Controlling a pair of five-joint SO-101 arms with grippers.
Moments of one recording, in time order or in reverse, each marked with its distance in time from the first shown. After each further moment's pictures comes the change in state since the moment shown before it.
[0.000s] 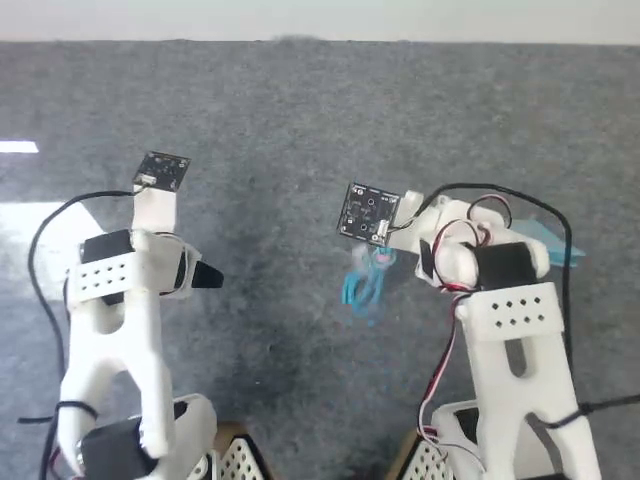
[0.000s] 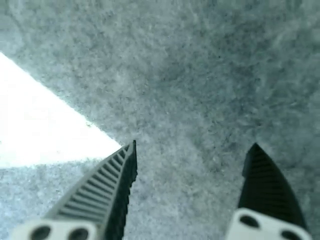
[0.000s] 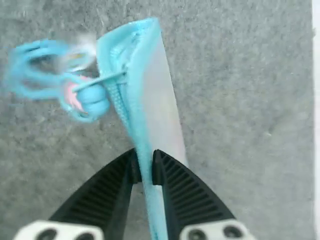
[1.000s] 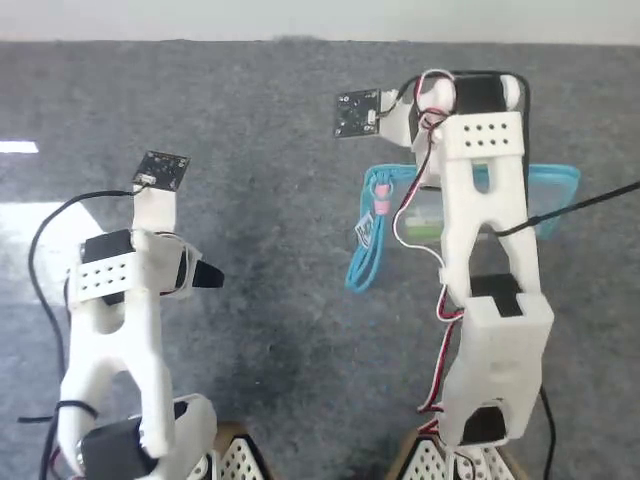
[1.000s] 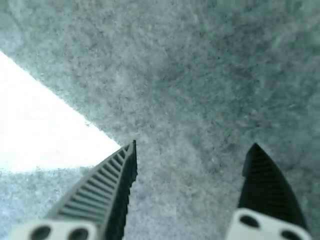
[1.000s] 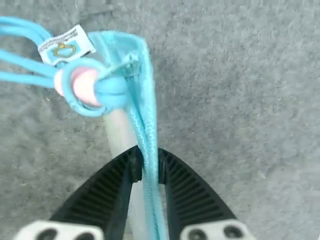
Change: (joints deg) left arm 0.2 0.0 0.0 0.0 0.9; right arm 4.2 68.0 -77.9 30.9 13.2
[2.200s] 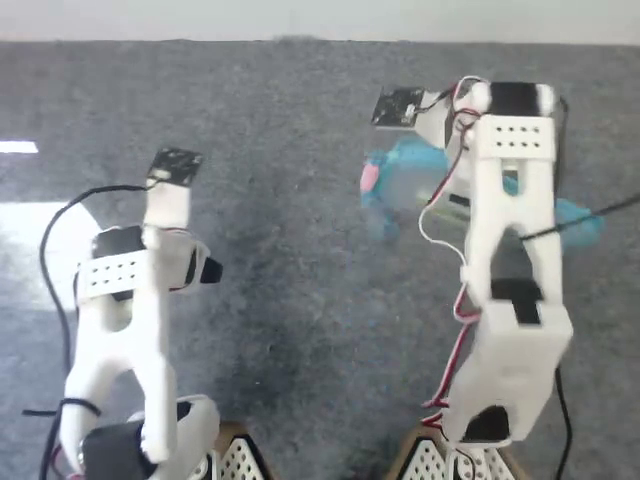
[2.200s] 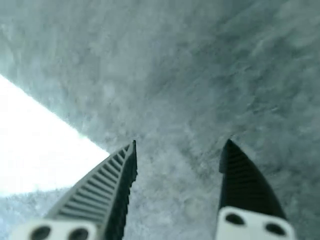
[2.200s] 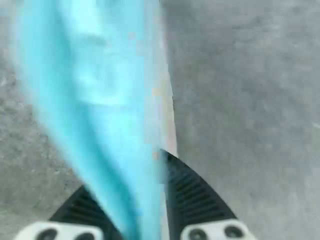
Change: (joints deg) left arm 5.3 -1.3 -1.3 0.2 0.0; right arm 5.2 -9.2 9.7 0.2 -8.5
